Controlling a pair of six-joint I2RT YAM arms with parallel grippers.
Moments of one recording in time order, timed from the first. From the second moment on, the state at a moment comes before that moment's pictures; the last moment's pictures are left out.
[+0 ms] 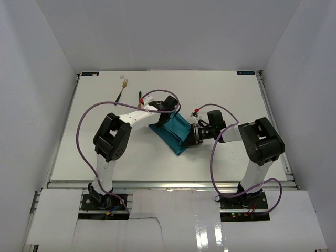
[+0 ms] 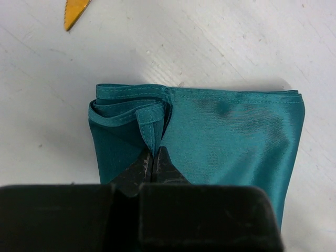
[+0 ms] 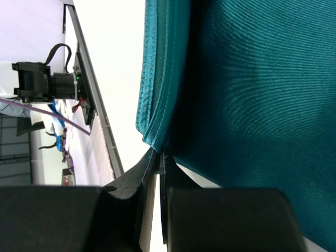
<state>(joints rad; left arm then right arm) -0.69 2.05 1.52 -0.68 -0.63 -1.32 0.39 1.81 0.72 0.29 -1.02 0.39</state>
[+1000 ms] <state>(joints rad) -0.66 2.19 1.66 -0.68 -0.62 -1.28 0.41 1.67 0.87 -0.04 -0.73 0.15</state>
